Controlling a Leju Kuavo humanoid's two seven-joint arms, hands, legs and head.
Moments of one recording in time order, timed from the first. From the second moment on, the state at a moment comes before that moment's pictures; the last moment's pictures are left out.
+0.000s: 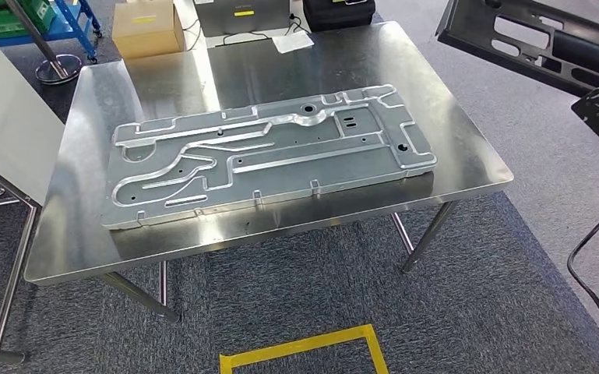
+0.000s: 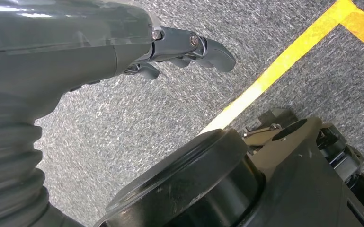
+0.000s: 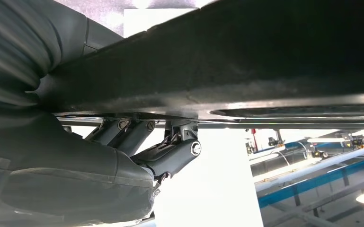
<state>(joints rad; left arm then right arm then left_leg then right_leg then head) -0.08 -0.04 -1.25 -0.14 0.62 0.19 -0.18 -0.53 -0.79 -0.08 -1.32 0.75 -0.05 0.12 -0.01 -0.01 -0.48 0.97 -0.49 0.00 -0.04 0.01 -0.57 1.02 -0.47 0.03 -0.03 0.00</state>
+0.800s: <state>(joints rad) -0.08 -0.04 -1.25 -0.14 0.62 0.19 -0.18 -0.53 -0.79 -0.08 -1.32 0.75 -0.05 0.12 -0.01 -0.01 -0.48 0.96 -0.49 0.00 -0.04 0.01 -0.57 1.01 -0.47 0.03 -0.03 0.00</state>
